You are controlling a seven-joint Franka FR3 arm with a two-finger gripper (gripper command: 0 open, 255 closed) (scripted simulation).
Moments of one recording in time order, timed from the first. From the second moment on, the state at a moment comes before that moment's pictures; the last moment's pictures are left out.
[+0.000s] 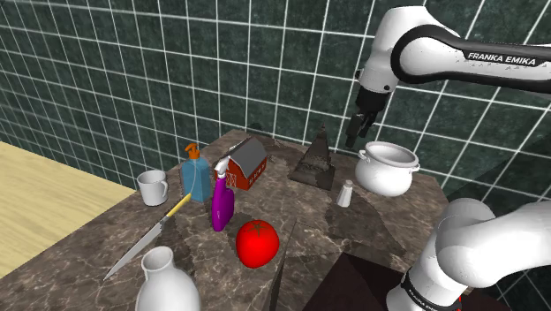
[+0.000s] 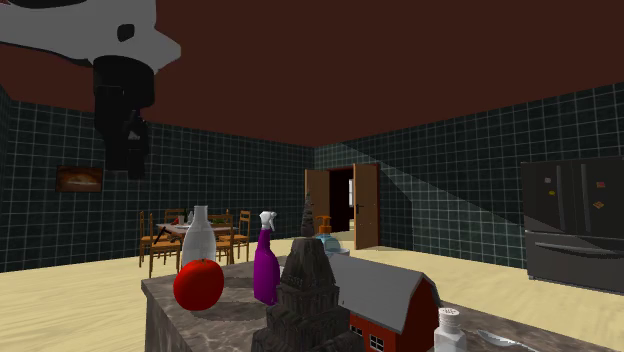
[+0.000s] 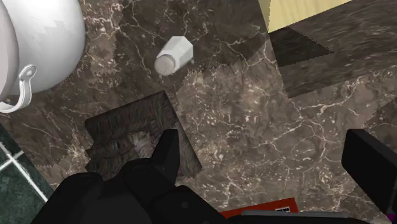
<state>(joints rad) 0.00 -0.79 -0.06 -2.36 -0.10 1.65 -0.05</state>
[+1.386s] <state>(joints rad) 0.00 -0.01 -0.36 -1.83 -0.07 1.76 -0.61</state>
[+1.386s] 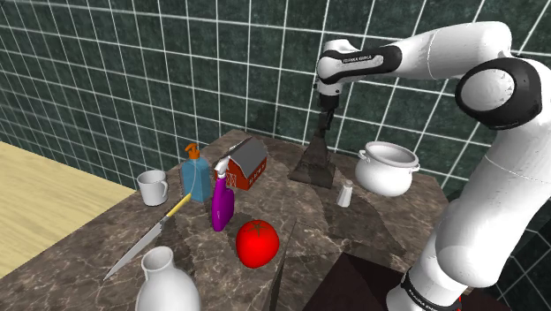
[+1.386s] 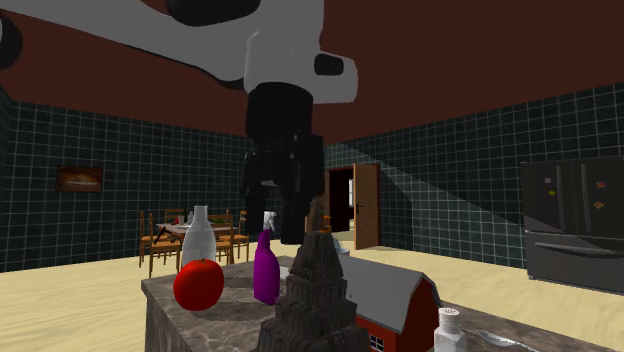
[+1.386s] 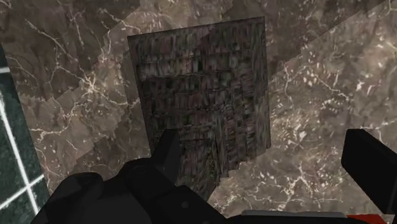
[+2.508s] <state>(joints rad) -0.03 0.23 -0.37 -1.65 0.01 1.80 -0.75</state>
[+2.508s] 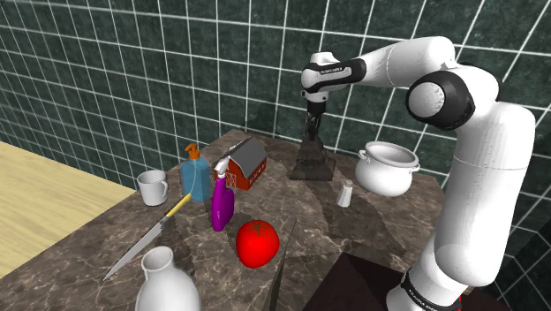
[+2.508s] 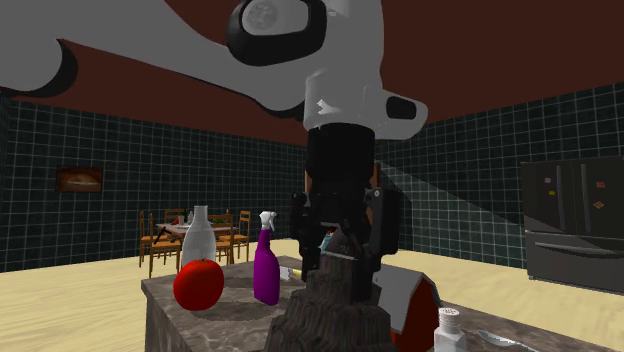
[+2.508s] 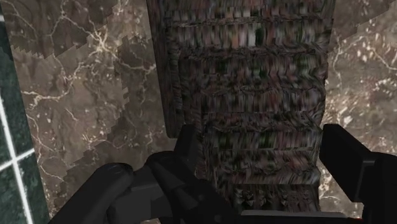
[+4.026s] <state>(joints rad) -0.04 0.24 -0.38 -1.49 0.01 1.62 -0.75</state>
